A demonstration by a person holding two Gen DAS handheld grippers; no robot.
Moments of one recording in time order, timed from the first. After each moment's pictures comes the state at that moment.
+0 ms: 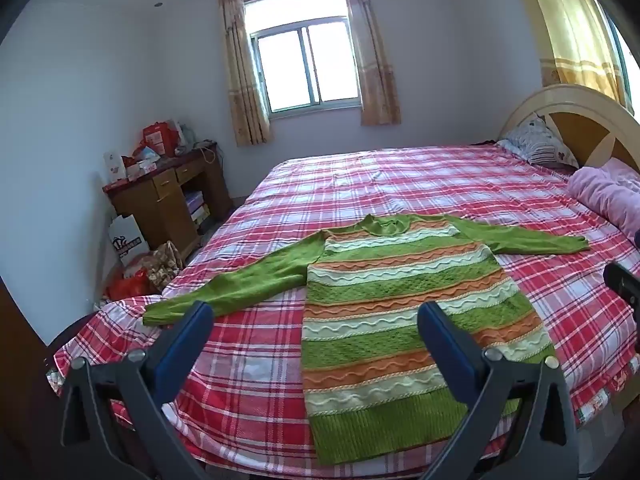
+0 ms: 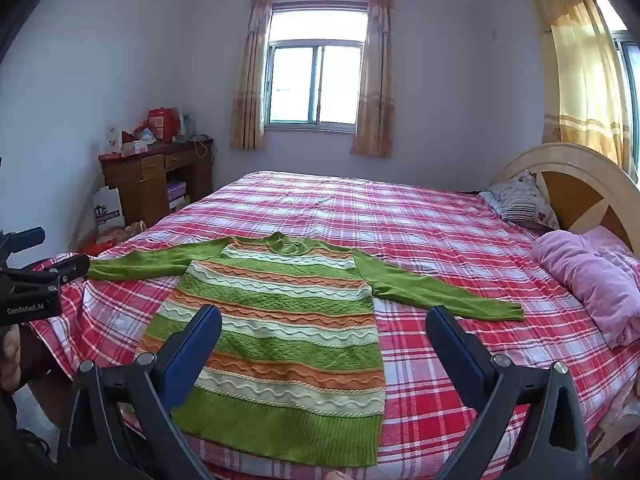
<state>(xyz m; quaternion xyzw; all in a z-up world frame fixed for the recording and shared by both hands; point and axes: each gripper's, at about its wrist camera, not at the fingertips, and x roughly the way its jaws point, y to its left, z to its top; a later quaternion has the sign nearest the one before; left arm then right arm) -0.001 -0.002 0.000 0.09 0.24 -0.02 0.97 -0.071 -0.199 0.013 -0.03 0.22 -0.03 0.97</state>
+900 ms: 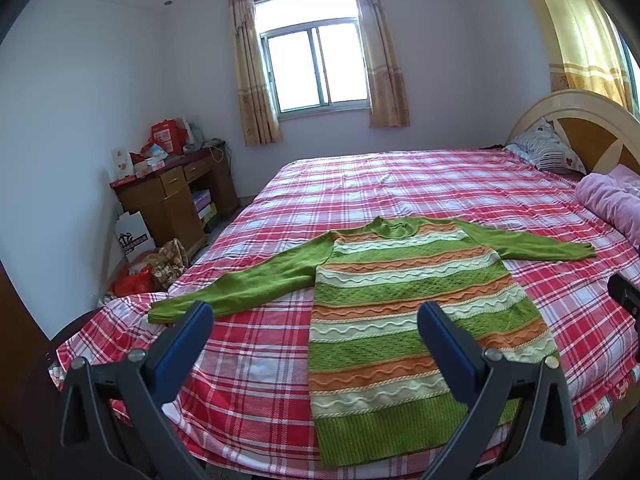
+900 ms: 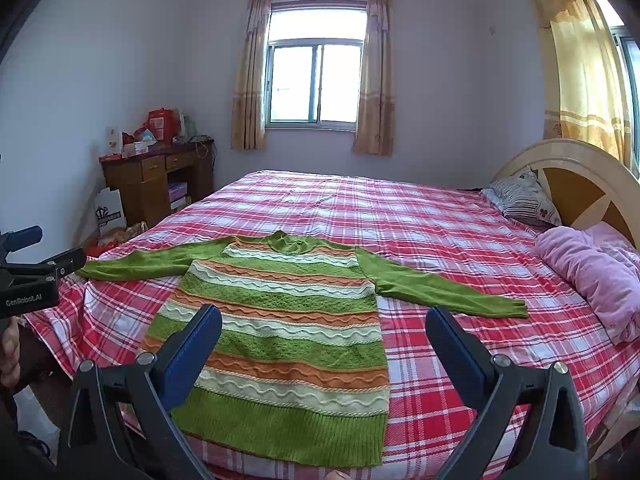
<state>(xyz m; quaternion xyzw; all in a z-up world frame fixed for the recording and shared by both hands) 0.003 0.009 0.001 0.07 0.24 -0.01 0.97 -0.070 -0.199 0.008 -0.03 0.22 -0.03 0.97</state>
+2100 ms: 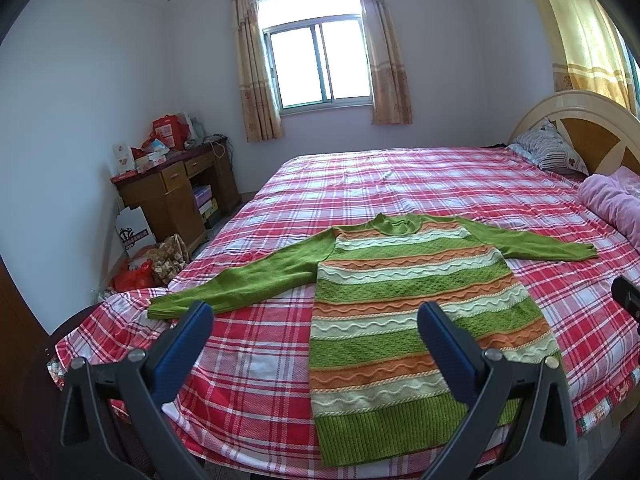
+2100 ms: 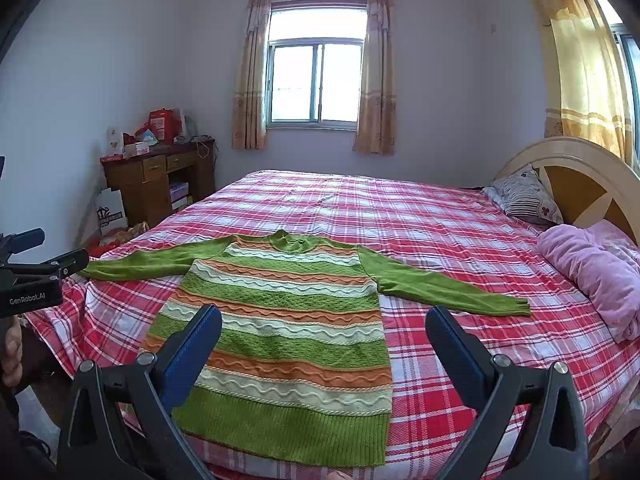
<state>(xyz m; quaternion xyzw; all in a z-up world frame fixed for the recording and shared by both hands) 0.004 0.011 -0.004 0.07 0.24 -0.01 0.97 -0.068 -0.199 0.005 -0.03 0.22 -0.03 0.97</state>
